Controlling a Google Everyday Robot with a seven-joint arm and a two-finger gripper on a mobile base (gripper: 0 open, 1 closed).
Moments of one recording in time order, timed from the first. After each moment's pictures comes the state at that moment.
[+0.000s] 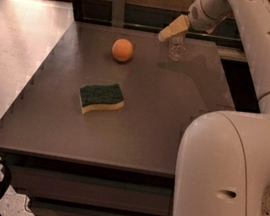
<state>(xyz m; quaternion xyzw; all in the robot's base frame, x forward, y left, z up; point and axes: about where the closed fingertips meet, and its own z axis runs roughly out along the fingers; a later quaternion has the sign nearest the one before) 0.811 -0.145 0.899 -0.24 0.92 0.07 0.29</state>
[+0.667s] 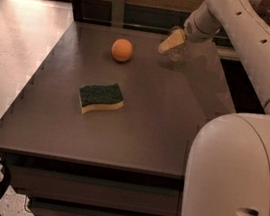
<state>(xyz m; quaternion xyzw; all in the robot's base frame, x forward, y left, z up) 0.818 -0.158 0.859 -0.23 0.93 0.02 0.30</state>
